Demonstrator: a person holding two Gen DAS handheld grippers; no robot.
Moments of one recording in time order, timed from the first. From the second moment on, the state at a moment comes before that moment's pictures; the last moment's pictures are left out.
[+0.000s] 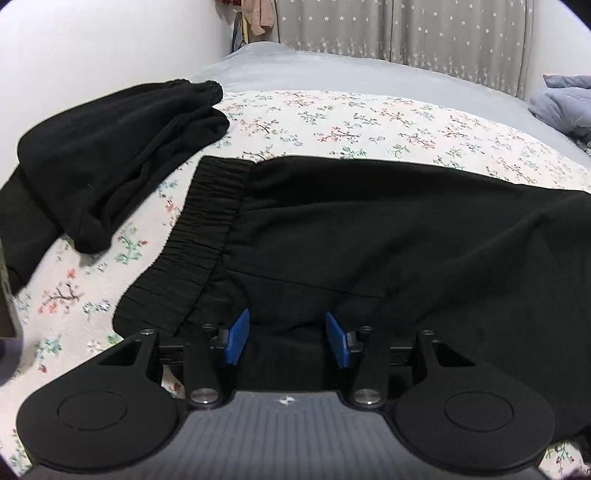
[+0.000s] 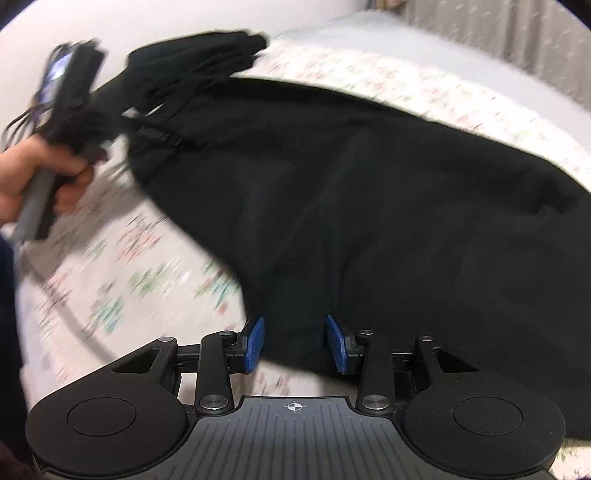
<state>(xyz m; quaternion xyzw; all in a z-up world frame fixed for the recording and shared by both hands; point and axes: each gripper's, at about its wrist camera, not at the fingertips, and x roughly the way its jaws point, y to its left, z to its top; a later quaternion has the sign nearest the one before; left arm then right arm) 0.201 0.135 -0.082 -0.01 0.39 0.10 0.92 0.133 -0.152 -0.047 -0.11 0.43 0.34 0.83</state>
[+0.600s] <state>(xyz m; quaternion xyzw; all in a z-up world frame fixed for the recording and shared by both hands) 0.241 0.132 -0.093 0.06 0.36 0.15 0.92 0.236 -0.341 -0.048 0.03 0.39 0.11 0.92</state>
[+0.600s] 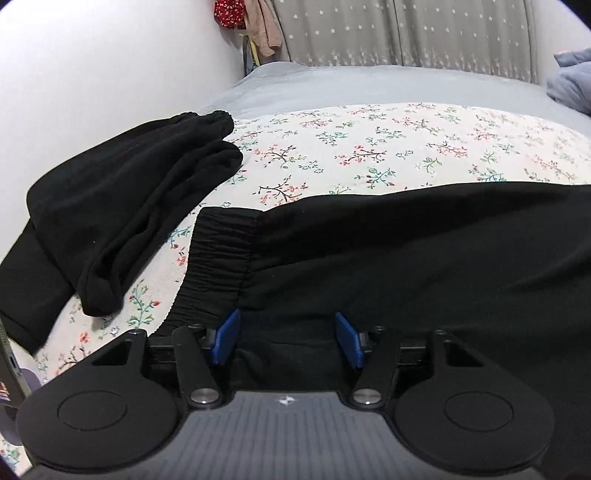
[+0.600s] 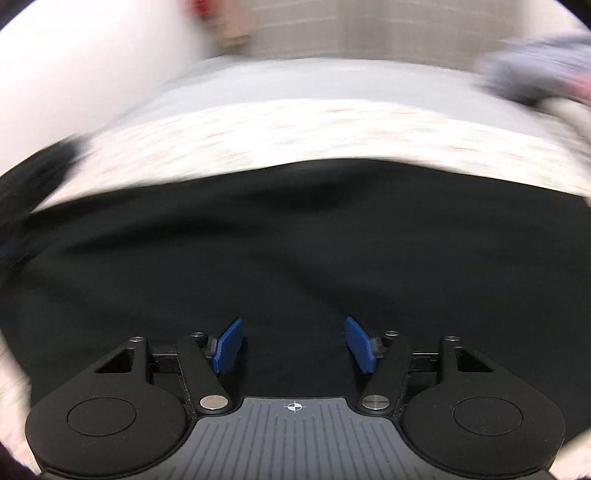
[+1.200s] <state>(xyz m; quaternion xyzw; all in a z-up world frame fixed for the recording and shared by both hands) 0.299 0.183 -0.087 -0.06 0.34 0.17 0.92 0.359 -0.494 -0.047 0.18 0.35 -0.05 0.92</state>
